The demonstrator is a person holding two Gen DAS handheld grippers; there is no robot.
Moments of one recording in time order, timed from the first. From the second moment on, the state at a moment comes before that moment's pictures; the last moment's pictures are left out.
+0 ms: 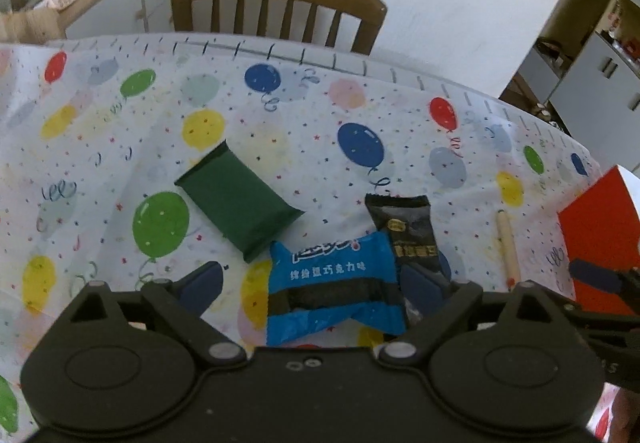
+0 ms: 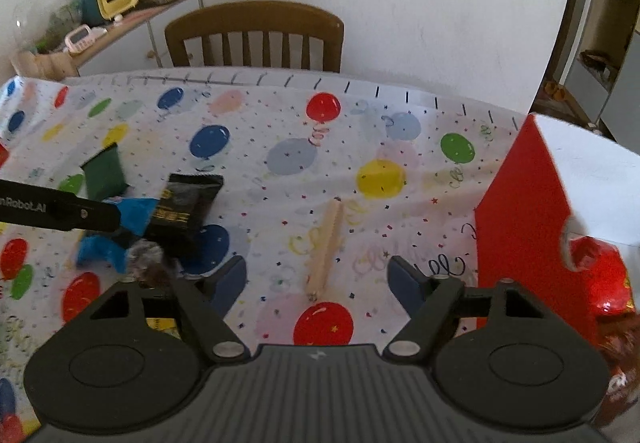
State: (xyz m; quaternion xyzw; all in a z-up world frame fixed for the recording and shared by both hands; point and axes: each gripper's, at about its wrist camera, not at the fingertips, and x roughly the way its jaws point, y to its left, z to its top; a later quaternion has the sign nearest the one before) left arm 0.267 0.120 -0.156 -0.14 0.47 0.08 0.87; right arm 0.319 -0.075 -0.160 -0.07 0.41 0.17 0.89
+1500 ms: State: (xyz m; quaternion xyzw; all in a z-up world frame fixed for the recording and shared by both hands) left arm 0.226 0.124 -0.138 -0.20 0.47 0.06 0.86; right arm 0.263 -0.087 -0.147 -0.04 0.42 0.20 0.88
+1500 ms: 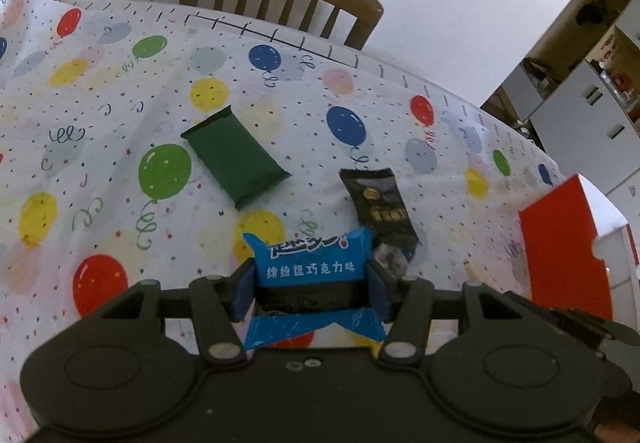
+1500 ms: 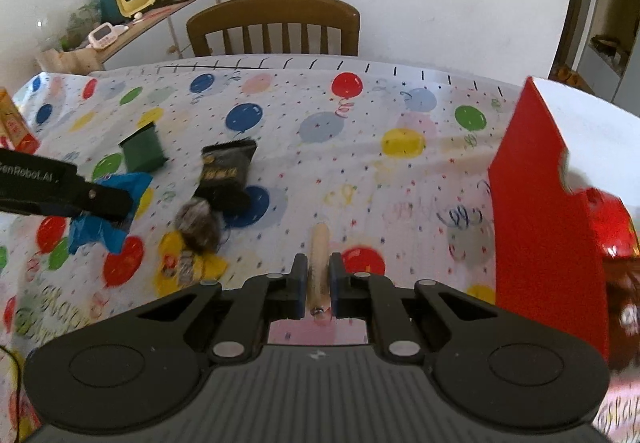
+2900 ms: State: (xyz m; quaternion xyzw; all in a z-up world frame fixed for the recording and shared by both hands) left arm 0.212 -0.144 -0.010 -0.07 0.41 -0.08 0.91; right arm 0.204 -0.311 -0.022 0.00 0.30 0.17 0.94
